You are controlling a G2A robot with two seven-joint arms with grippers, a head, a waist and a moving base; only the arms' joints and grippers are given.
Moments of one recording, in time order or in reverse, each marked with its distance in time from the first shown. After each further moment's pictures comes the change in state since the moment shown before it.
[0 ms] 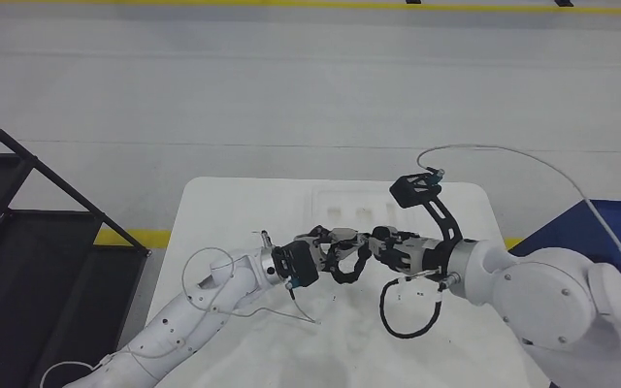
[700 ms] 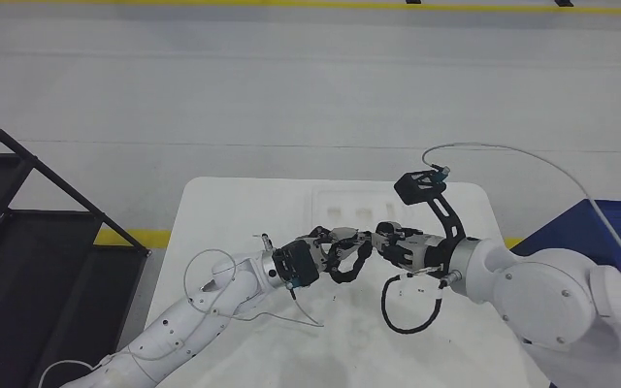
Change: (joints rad) left arm 0.004 0.012 0.047 -0.025 -0.094 0.076 -0.044; right arm -0.011 -0.012 -0.004 -0.005 -0.077 0.002 -0.002
